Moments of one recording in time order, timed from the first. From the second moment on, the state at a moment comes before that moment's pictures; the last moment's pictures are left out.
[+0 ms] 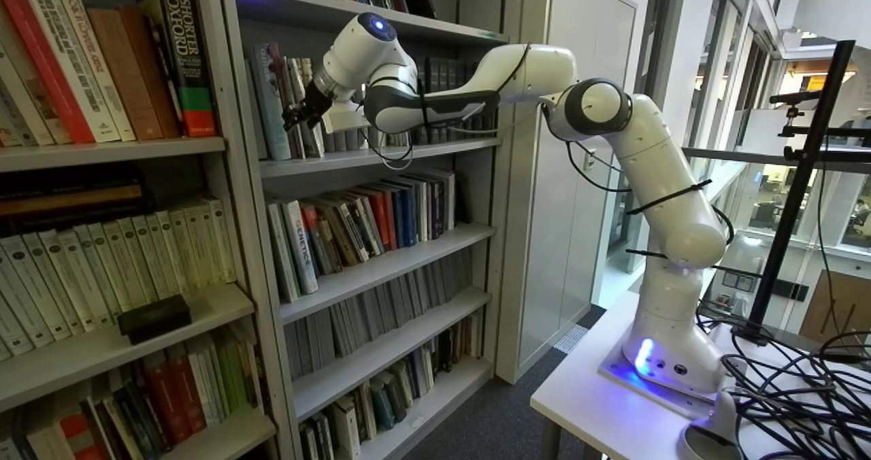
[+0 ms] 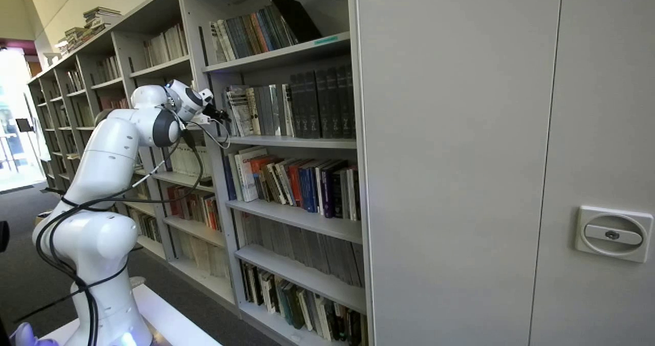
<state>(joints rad) 0.35 0.55 0.44 -1.09 -0.95 2.37 0.85</state>
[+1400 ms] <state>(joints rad) 0.38 0.69 0.43 -0.88 -0.95 2.36 0.70</state>
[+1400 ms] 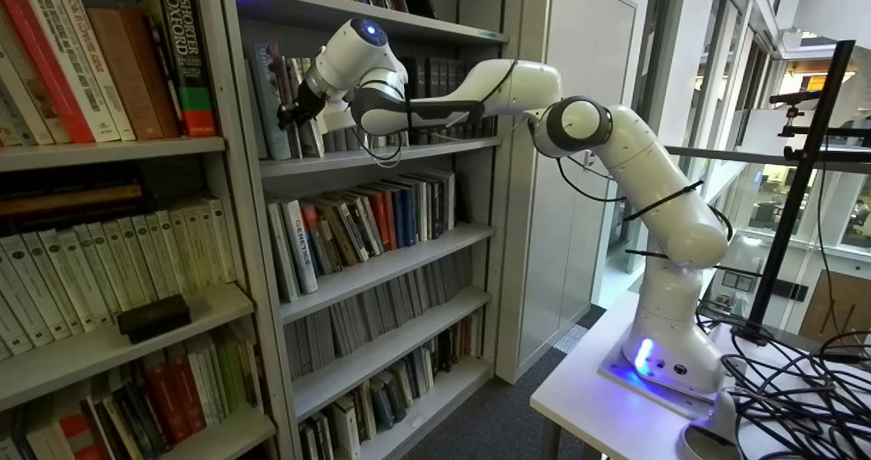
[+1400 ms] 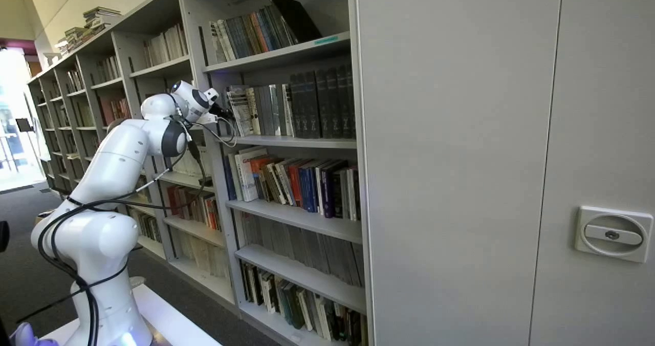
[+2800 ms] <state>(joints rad) 0.39 0.69 0.41 -0.84 -0.97 2.35 0.70</state>
